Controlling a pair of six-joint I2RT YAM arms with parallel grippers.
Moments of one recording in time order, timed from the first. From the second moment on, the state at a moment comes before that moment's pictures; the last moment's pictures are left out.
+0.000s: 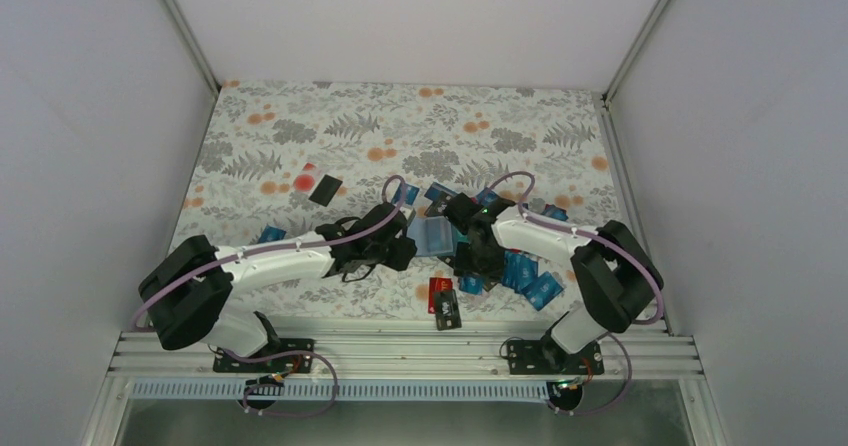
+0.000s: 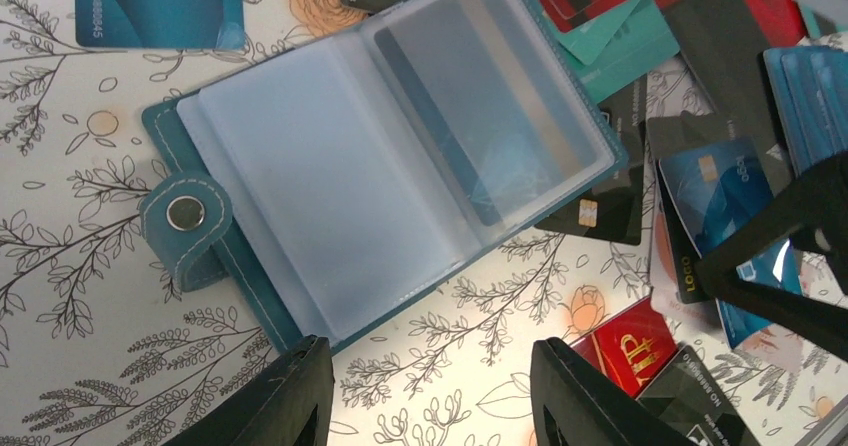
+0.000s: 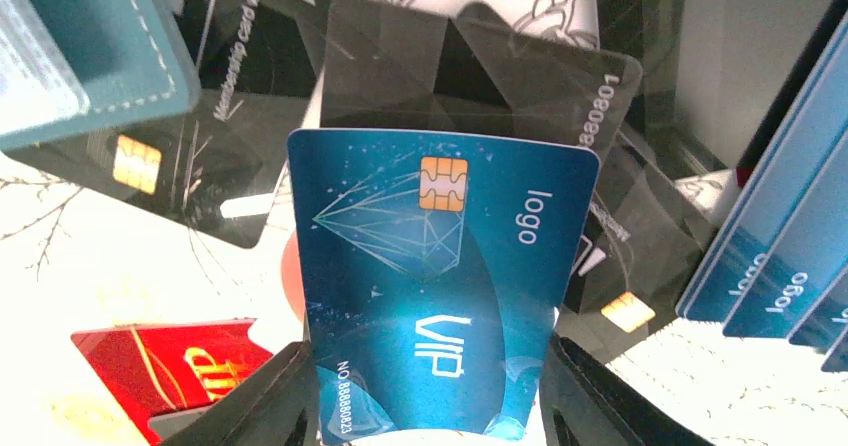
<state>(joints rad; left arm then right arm) -0.94 1.43 0.77 -0.25 -0.05 -0.52 0.72 1.57 0.89 -0.90 -0.07 0.89</state>
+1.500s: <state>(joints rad) -0.78 1.64 0.85 0.04 0.56 -0.67 0.73 1.36 0.93 -0.79 -0.23 0.74</state>
